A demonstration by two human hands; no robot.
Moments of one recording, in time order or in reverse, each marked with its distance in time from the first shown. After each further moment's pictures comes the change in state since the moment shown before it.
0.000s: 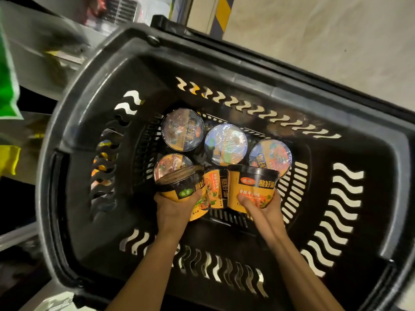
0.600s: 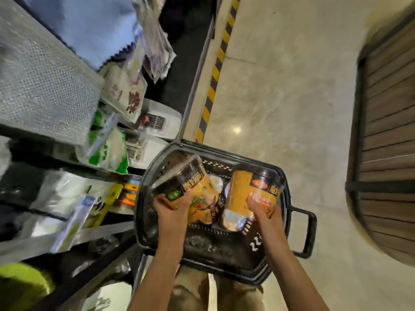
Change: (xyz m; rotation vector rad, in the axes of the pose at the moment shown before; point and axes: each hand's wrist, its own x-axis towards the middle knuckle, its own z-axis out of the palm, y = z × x) left_hand -0.284 0.123 -0.150 -0.494 -0.027 0.349; right_hand -0.264 -0.202 -0.090 0.341 0.073 -0.145
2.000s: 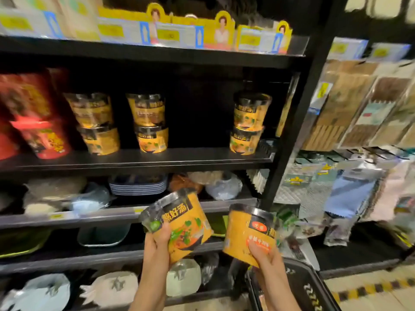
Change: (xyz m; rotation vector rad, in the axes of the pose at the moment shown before) left_hand -0.509 -0.092 -0.300 -0.985 0.663 0.540; right_hand -0.413 0.004 -0.031 -0.362 -1.205 -0.374
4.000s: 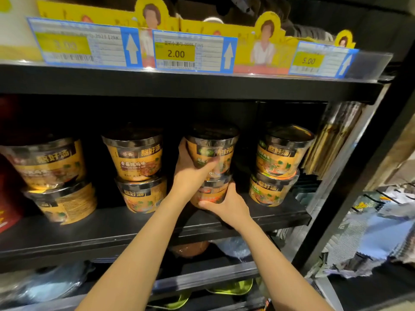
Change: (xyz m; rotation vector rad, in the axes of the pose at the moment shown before) left_hand 0.301 0.125 0.126 0.603 -0.172 0.598; right_hand 0.242 -0.126 0.194 -0.985 -0.091 -0.363
